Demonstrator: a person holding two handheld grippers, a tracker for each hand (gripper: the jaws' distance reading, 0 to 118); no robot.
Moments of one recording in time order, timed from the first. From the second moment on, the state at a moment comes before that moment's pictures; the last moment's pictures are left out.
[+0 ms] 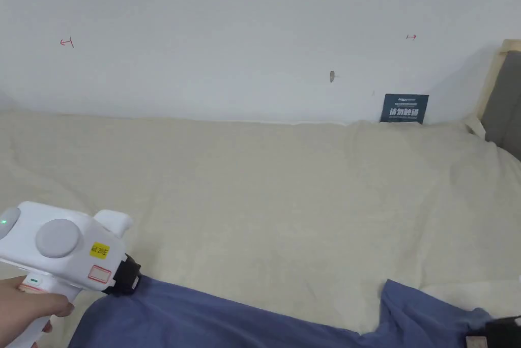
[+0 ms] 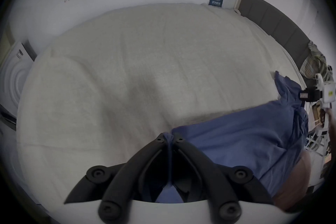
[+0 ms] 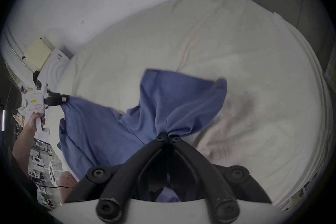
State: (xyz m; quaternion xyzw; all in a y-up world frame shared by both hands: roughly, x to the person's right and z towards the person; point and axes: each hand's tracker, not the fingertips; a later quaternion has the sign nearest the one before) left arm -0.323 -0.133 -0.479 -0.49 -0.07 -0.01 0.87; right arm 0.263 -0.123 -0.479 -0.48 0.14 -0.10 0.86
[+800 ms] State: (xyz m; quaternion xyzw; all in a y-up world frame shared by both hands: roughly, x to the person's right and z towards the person) left arm -0.327 0.128 -0.335 -0.24 -0.04 -0.01 0.97; right arm 0.265 0.179 -0.427 -0.27 0.16 -0.08 0.95
